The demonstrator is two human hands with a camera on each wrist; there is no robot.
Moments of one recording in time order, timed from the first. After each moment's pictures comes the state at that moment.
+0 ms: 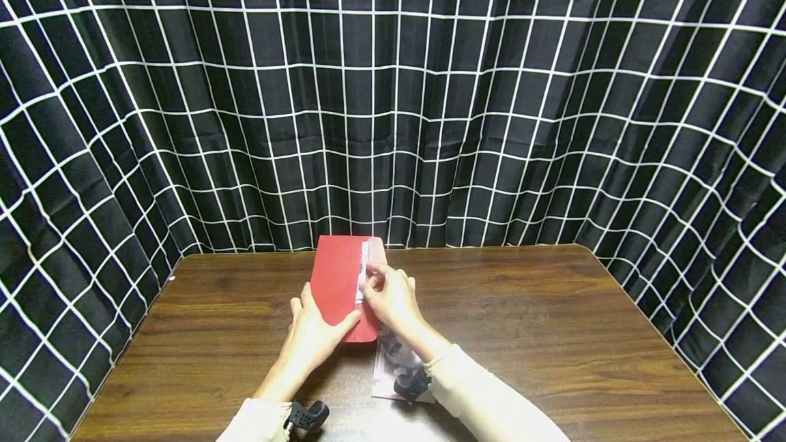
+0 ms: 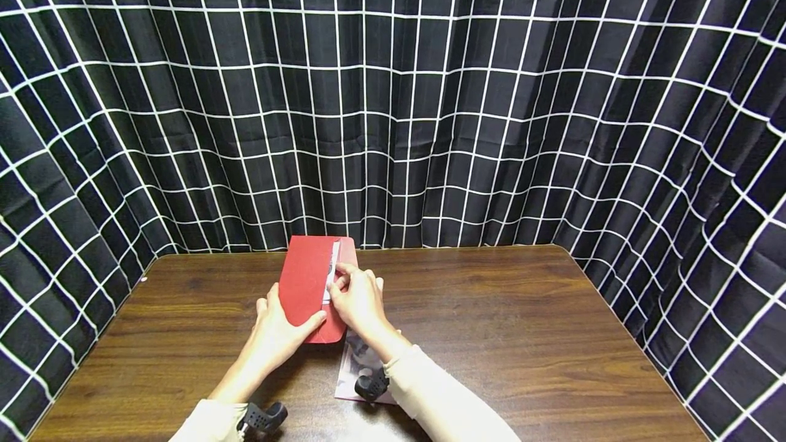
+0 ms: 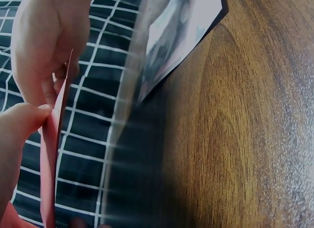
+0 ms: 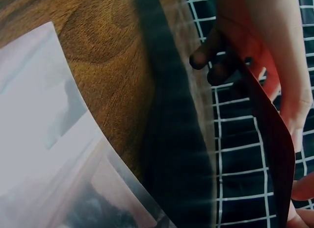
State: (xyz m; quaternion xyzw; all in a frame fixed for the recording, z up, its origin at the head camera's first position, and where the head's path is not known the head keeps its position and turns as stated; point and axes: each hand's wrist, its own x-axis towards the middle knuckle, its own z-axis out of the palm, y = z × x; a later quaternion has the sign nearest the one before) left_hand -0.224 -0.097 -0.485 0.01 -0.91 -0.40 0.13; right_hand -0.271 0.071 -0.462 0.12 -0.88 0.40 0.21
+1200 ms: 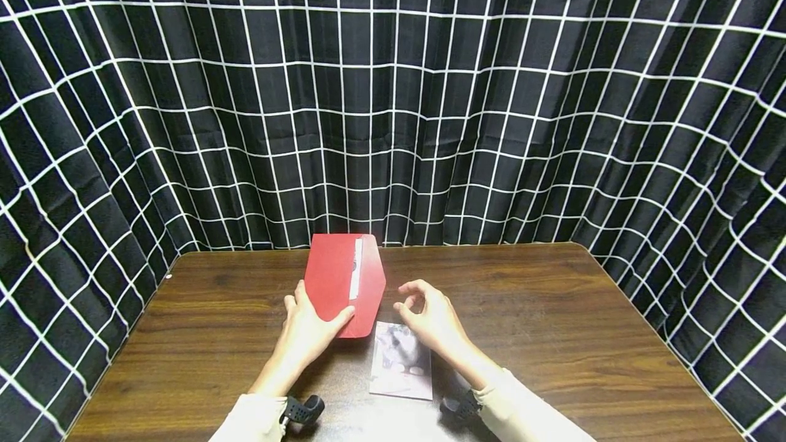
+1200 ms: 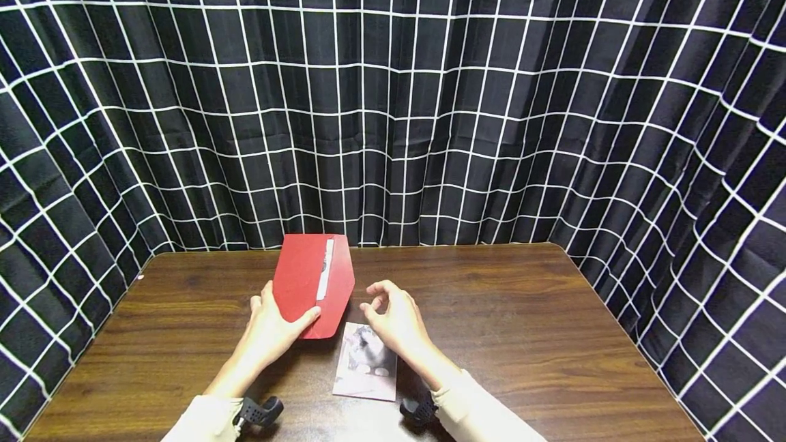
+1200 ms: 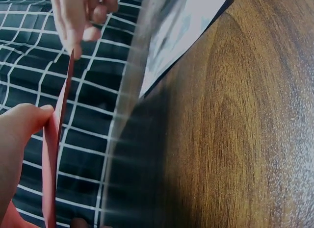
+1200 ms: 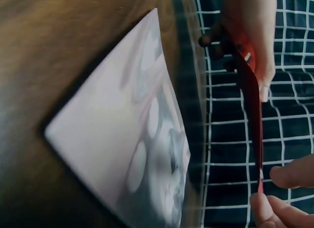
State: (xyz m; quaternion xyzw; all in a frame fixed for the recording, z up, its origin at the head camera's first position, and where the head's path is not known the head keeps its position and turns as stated) left_hand -0.227 -0.103 -0.484 0.04 -0.91 -0.40 0.10; right_hand -0.229 0.143 -0.468 0.10 -0.88 0.43 0.13
